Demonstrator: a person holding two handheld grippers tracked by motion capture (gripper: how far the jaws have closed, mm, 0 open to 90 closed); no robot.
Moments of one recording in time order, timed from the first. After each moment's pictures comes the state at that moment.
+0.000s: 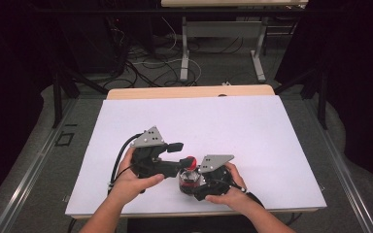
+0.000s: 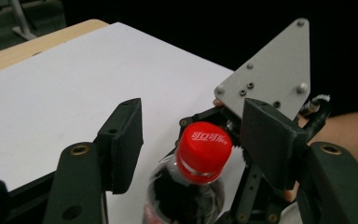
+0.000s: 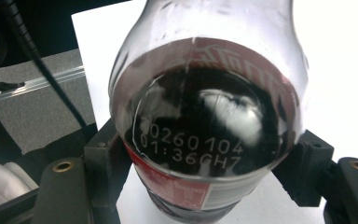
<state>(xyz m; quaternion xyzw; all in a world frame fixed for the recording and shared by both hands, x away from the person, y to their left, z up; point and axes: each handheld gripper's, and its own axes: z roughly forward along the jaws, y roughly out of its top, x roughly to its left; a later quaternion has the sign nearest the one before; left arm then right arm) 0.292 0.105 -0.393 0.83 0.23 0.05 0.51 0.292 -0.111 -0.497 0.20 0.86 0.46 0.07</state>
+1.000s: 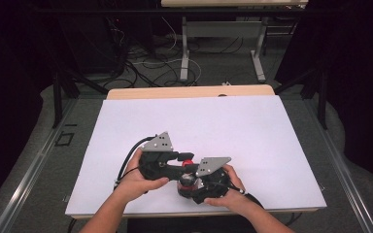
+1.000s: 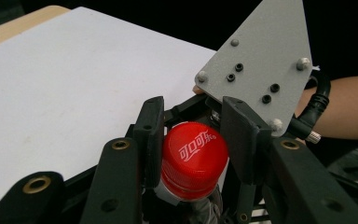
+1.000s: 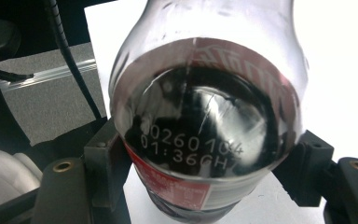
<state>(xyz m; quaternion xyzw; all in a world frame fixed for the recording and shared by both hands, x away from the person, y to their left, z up) 0.293 0.088 -0.408 0.84 0.21 0.03 0.50 0.288 -0.107 -0.498 0.18 0.87 0.46 0.07</state>
